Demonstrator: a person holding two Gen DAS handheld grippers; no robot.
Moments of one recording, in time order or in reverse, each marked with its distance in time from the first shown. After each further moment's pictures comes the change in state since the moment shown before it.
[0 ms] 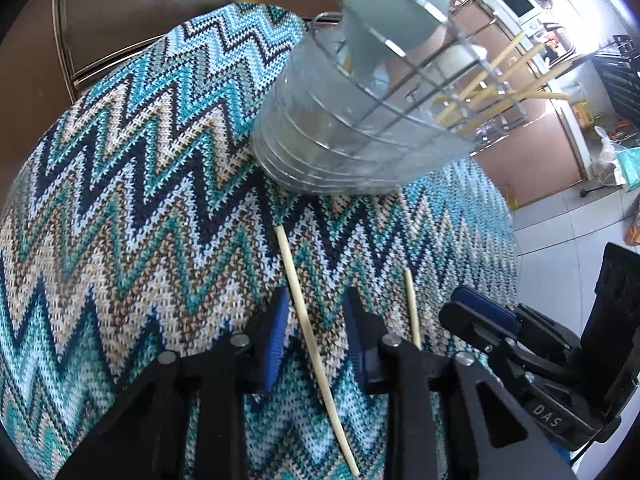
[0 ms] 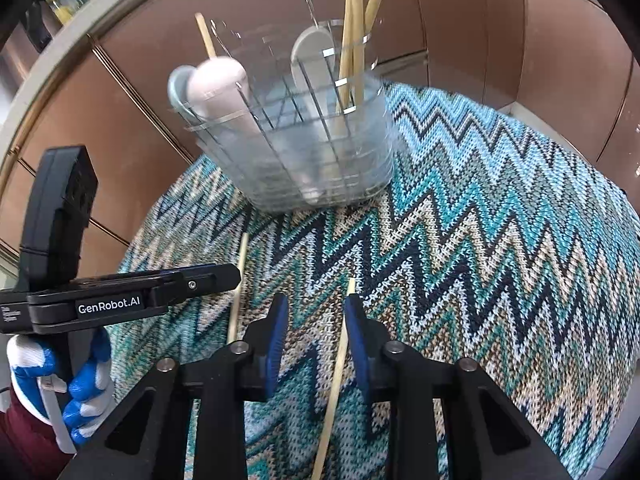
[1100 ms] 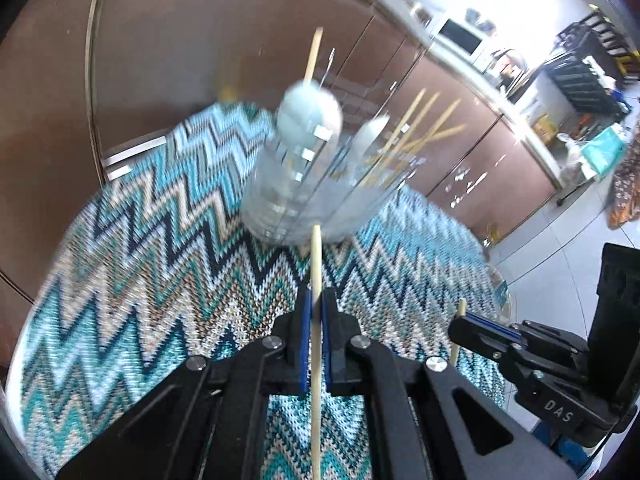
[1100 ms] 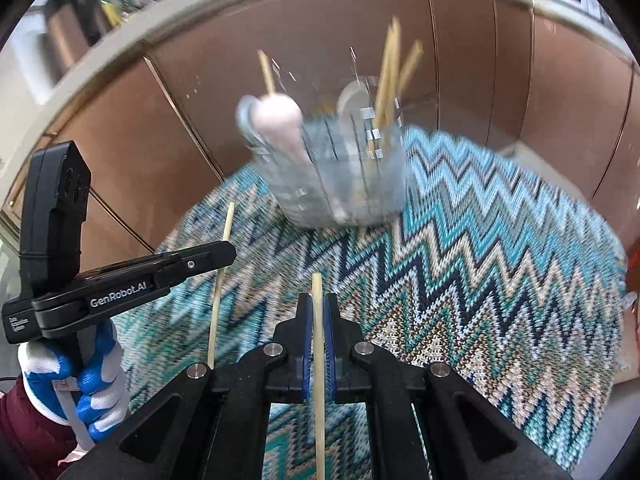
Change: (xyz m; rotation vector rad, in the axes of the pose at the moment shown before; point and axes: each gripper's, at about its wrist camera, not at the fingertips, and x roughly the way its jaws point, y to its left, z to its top) left arm -0.085 -0.021 -0.054 0.127 -0.340 -0.020; right arm -0.076 0.037 -0.032 -0.094 -0.214 0.013
